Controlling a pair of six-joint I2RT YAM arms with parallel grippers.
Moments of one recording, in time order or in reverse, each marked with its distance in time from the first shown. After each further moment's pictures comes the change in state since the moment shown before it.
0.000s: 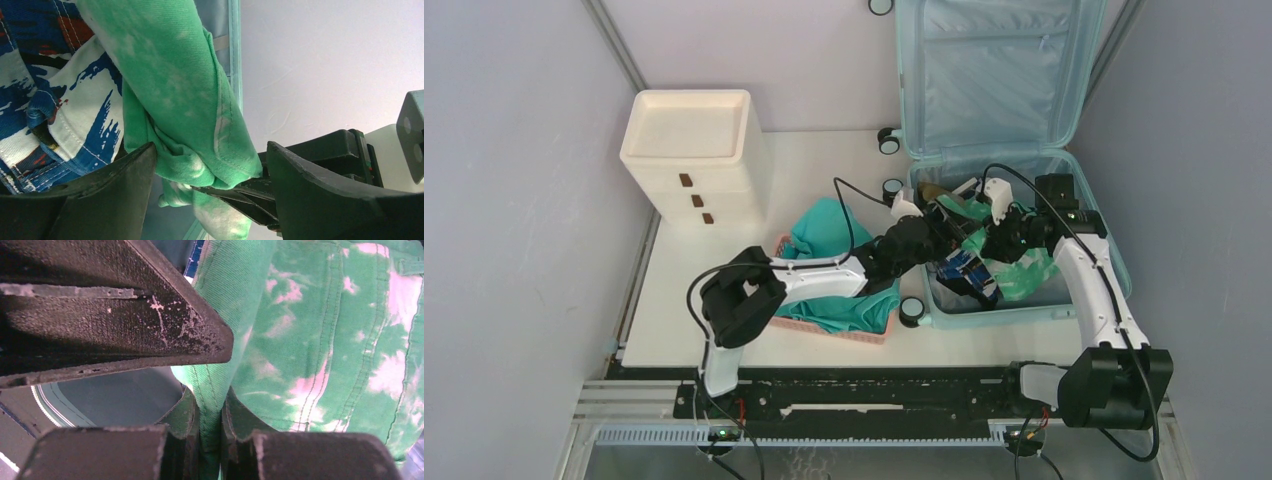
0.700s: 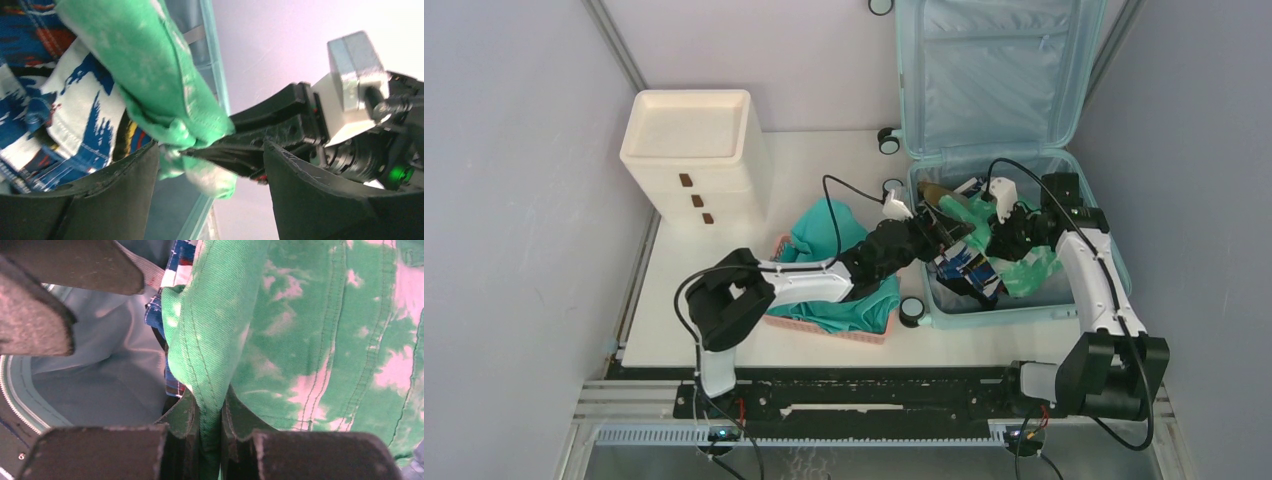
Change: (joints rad) left arm 0.026 -0.085 -0.159 0.183 0.100 0.115; right arm -0.051 0.050 0.000 0.021 -0.010 -0.056
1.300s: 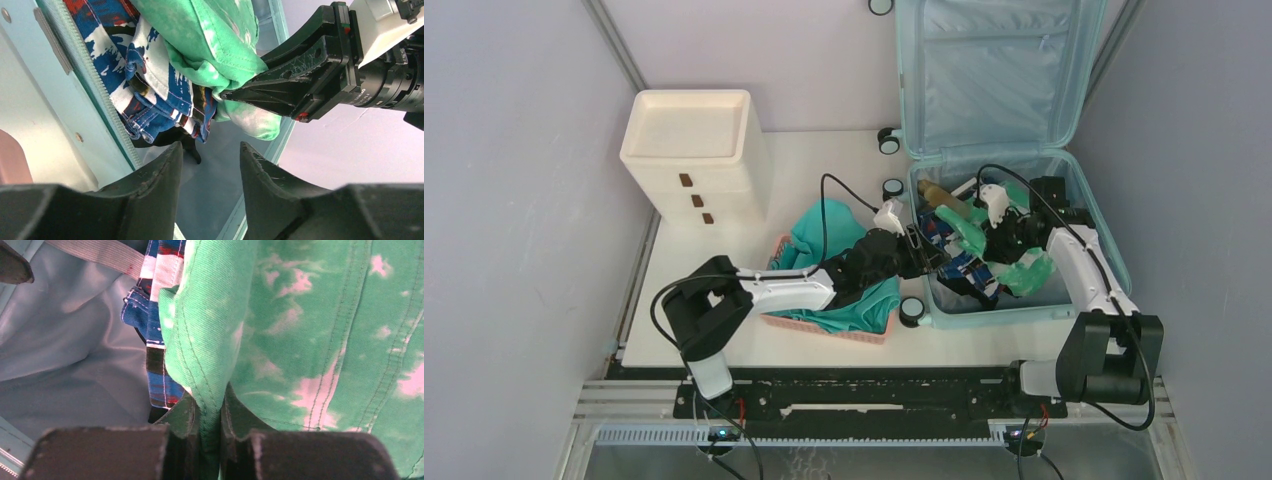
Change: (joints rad) left arm 0.003 -0.116 -0.126 -0.156 0.050 0.228; right arm 0.024 0.064 -0.061 0.081 0.071 -0.005
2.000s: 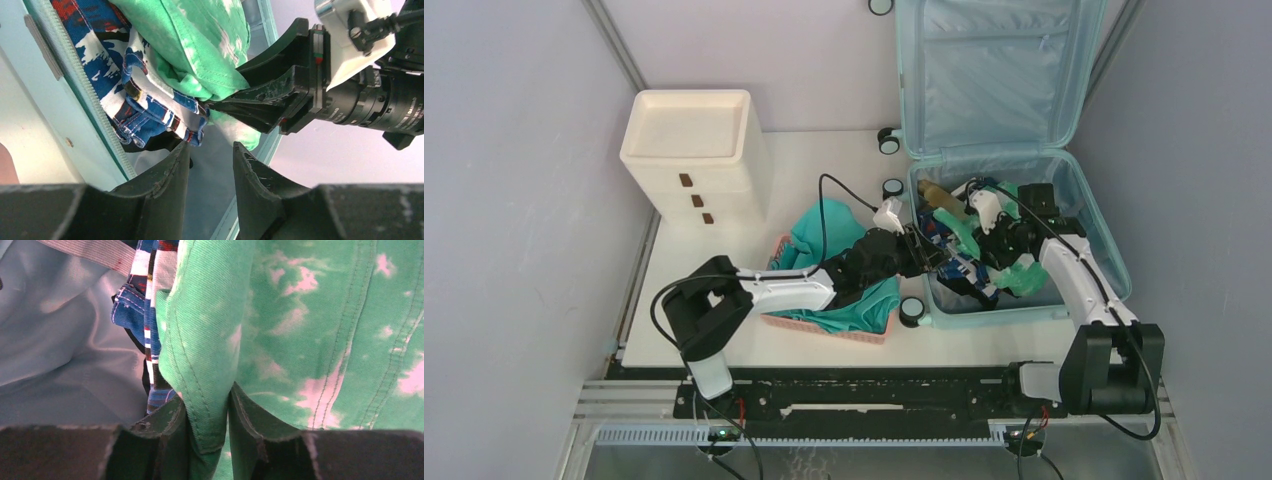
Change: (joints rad) left arm -0.001 0.000 0.000 0.032 -0.005 -0.026; right arm 0.076 -0.058 -0.080 0.087 0.117 0.036
